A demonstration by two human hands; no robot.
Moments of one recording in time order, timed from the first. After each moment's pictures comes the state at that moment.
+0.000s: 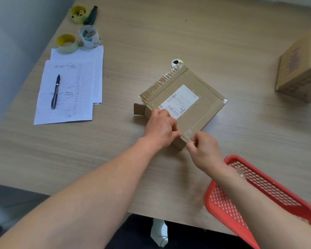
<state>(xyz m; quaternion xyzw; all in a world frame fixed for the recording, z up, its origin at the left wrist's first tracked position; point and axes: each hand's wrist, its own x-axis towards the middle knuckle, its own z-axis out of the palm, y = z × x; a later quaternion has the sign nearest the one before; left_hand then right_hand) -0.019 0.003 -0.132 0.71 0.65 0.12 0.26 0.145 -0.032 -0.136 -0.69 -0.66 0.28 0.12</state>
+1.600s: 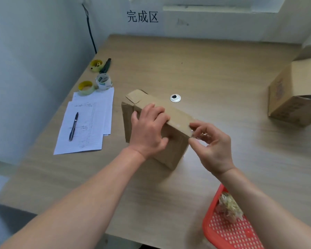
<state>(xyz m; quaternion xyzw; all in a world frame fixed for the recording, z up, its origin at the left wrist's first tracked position) -0.048 0.017 -0.053 0.77 0.58 0.26 -0.03 0.153 0.003 -0.054 -0.47 -0.62 0.35 0.52</state>
